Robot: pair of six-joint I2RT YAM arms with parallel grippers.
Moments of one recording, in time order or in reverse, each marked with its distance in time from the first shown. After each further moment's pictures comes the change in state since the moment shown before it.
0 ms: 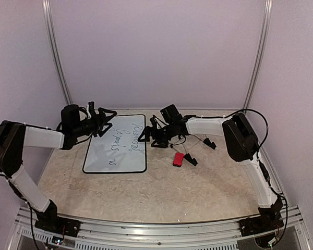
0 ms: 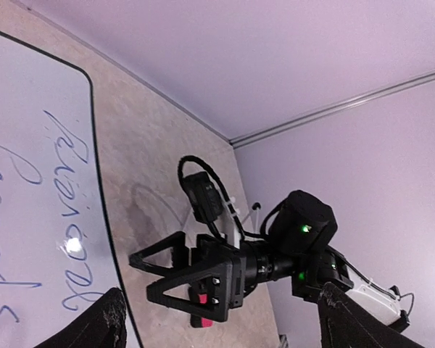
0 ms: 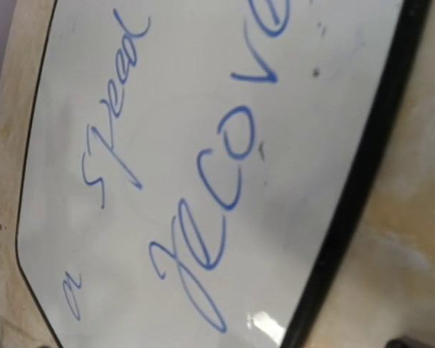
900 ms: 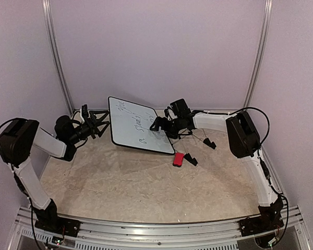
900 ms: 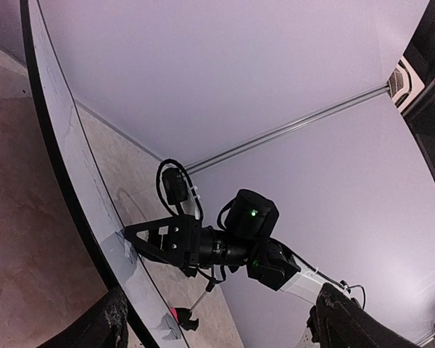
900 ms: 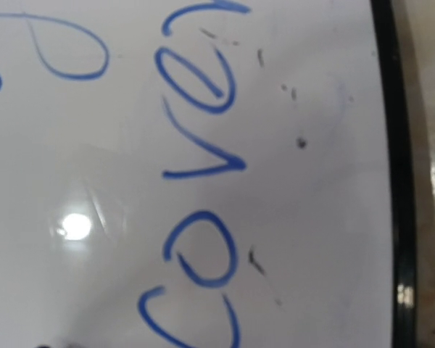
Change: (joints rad) left arm 0.089 0.097 -0.121 0.483 0.087 -0.202; right arm -0.085 0.031 0.061 0.009 0.172 0.046
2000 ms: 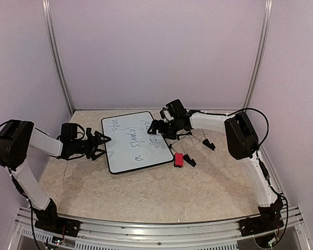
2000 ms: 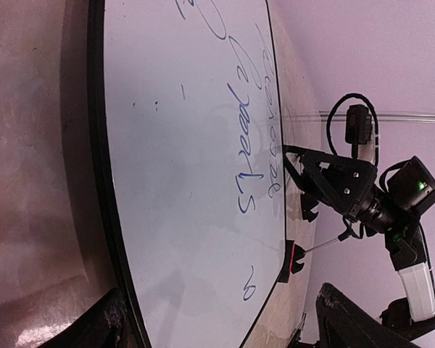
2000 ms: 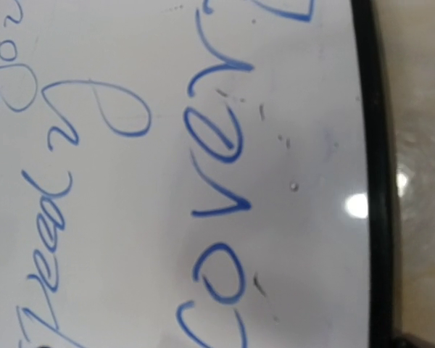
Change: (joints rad) left arm 0.037 -0.052 0.005 -0.776 -0.007 0.293; right arm 0.035 0.003 0.034 -0.079 0.045 -0.084
